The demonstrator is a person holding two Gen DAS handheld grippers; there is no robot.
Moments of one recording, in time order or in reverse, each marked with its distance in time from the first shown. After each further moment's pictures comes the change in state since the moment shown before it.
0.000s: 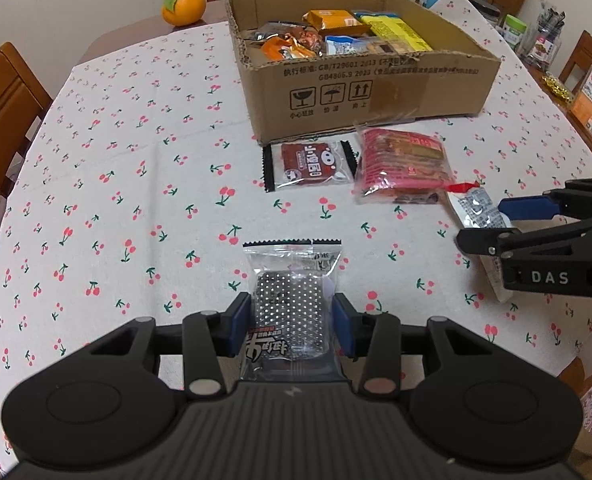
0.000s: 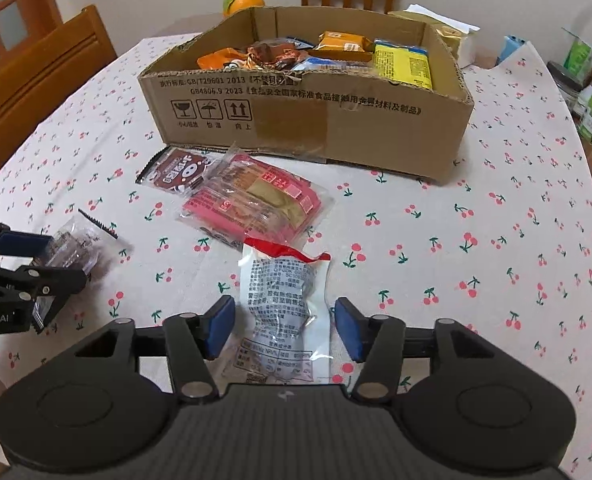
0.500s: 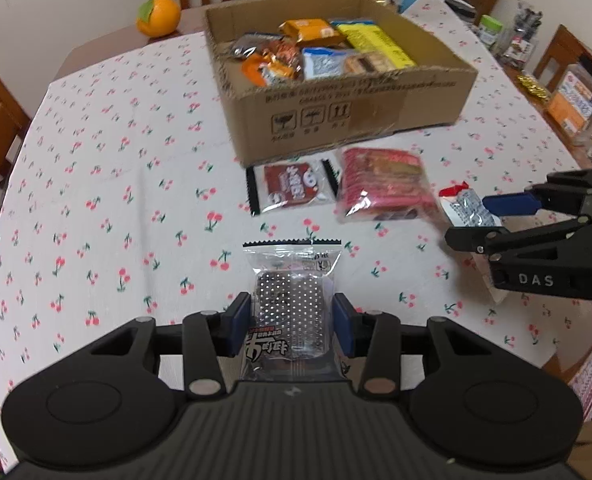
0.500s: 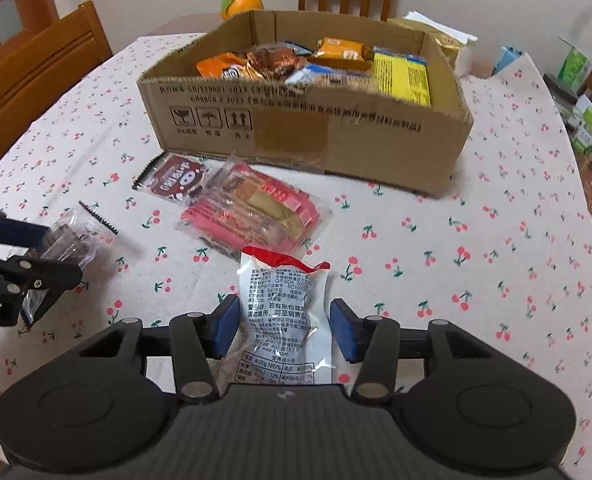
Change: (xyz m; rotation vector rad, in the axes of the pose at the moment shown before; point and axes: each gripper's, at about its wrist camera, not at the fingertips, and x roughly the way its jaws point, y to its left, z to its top) left arm -0.014 0.004 0.020 0.060 0.005 -0.072; right arm -0.010 0.004 0.012 -0.050 0.009 -0.023
